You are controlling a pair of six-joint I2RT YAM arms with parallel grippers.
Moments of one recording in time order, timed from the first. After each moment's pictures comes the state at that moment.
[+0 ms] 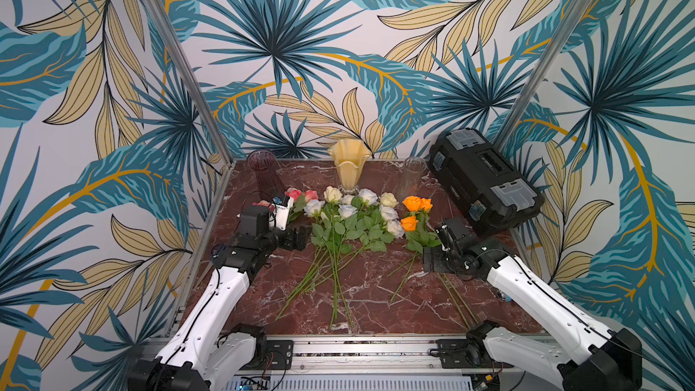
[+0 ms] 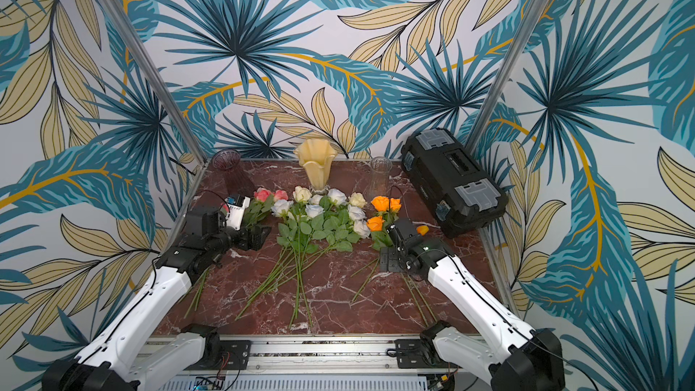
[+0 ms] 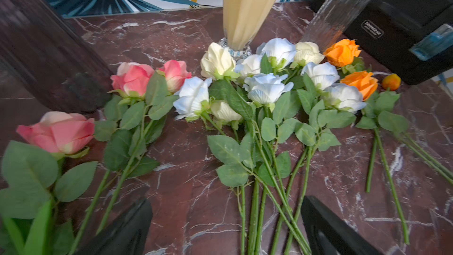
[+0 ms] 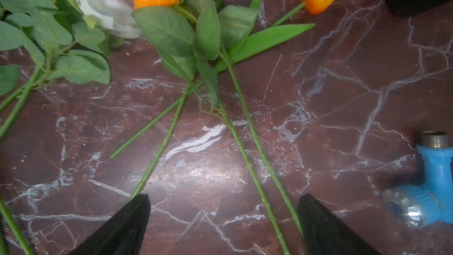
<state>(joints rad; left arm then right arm) -0.14 0.99 0.72 -0.36 0.33 -0.04 0.45 1.10 0.86 -0.99 0.20 0.51</state>
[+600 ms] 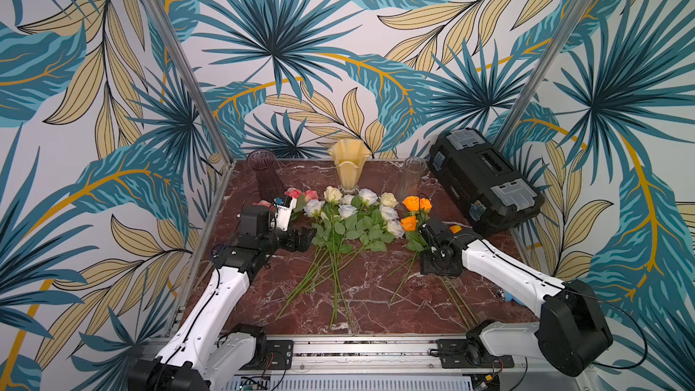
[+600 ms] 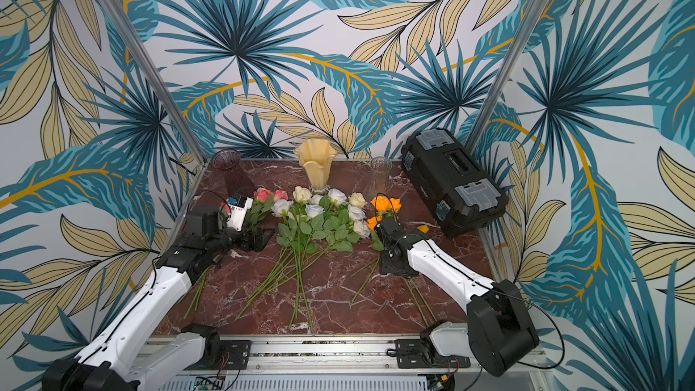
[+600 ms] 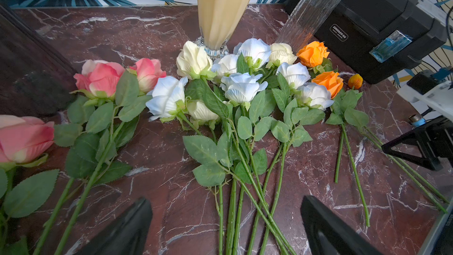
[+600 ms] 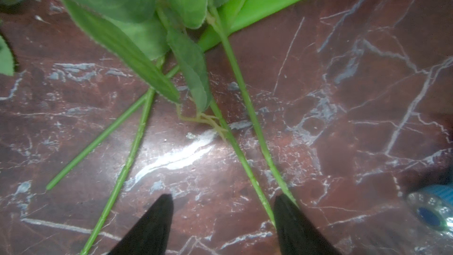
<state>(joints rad) -0.14 0.98 0.72 -0.36 0.41 -0.06 0.45 1.35 0.83 -0.89 0.21 0.55</state>
